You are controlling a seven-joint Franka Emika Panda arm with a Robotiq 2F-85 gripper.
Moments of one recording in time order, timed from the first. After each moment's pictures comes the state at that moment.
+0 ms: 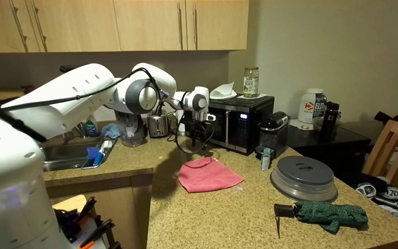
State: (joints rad) arm 0.28 1.12 0.01 -0.90 -0.03 1.85 0.33
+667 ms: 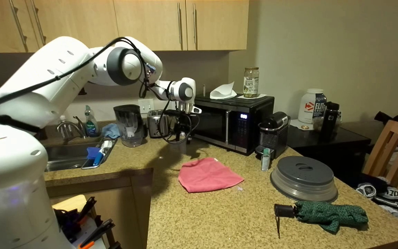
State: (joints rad) arm 0.35 0.83 0.02 -1.28 -0.03 1.81 0.35
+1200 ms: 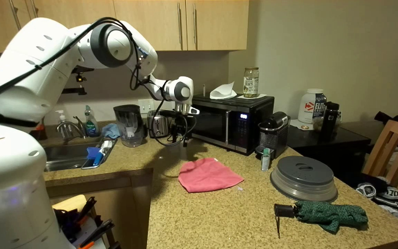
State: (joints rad) arm 0.33 0.64 0.02 -1.58 -0.03 1.93 0.35
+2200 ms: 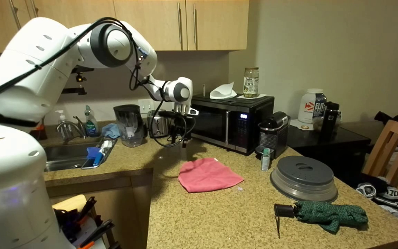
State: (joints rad) arm 0.33 0.64 0.03 -1.59 -0.03 1.93 0.35
